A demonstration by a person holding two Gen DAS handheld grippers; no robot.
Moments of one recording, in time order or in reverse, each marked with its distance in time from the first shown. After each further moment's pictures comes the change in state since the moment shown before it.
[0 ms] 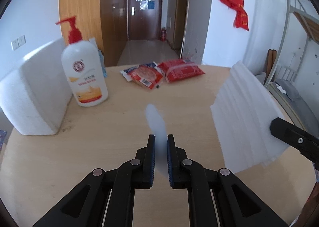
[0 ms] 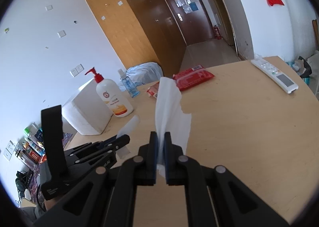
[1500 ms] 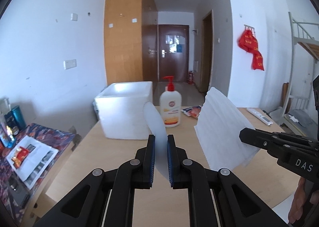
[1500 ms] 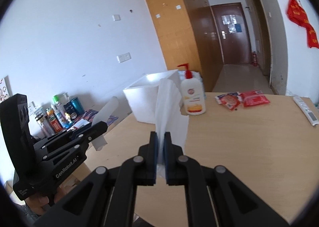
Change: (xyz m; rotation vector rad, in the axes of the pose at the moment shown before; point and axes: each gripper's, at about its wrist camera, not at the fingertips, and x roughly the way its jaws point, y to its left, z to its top) left arm -0.224 0.103 -0.080 -0.075 -0.326 0.195; right arm -0.039 0.177 -0.049 -0.282 -0.047 0.171
